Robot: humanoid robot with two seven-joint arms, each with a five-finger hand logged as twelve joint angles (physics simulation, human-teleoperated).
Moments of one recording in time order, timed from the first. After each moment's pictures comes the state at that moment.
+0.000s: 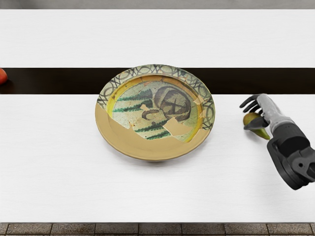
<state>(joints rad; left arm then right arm) -0.02 0.00 -0.09 -0.31 -0.07 0.02 0.08 0.65 -0.72 0.37 1.63 -1.25 -0.61 -0.61</state>
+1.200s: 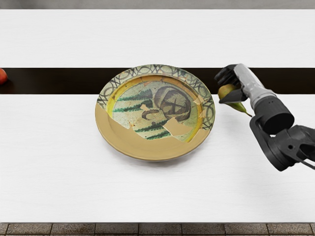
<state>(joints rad) -0.02 0.00 -0.09 -0.31 -0.07 0.02 0.08 0.82 -0.66 0.37 1.71 -1.24 -0.61 -0.61</state>
